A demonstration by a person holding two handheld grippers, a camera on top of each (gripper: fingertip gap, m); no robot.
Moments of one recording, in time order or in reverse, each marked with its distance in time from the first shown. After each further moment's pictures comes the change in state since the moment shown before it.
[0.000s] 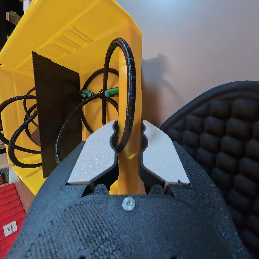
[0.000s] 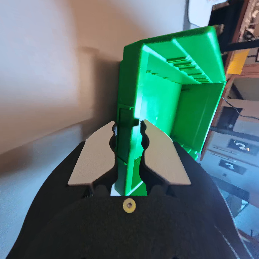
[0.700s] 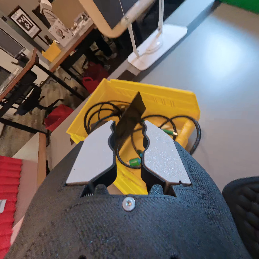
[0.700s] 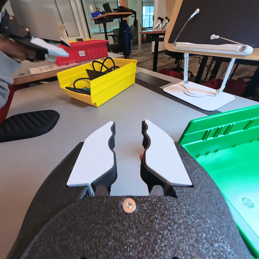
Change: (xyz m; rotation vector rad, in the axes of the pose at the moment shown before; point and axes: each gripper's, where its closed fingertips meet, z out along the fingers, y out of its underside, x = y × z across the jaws) left arm -0.167 -0.020 -0.063 0.307 -0.244 -0.423; right arm 0.014 -0.120 -0.097 1.009 -0.388 0.923
